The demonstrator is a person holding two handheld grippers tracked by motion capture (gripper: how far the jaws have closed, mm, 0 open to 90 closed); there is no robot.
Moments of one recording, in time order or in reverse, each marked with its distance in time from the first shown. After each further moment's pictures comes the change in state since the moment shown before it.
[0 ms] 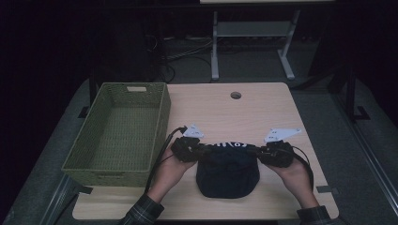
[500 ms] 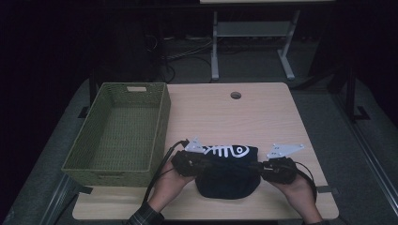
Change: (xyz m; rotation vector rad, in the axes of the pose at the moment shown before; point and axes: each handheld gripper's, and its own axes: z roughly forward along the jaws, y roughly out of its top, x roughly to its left) left arm -0.024 -0.024 0.002 0.040 -0.036 0.016; right arm 0.023 -0.032 -0.005 0.024 0.040 0.030
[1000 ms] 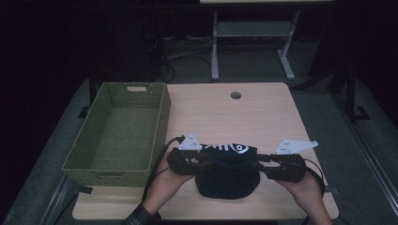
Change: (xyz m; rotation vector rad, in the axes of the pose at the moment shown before) left arm -0.009 0.023 -0.037 -0.107 0.022 0.031; right arm 0.004 0.023 -0.034 -0.092 -0.027 -0.022
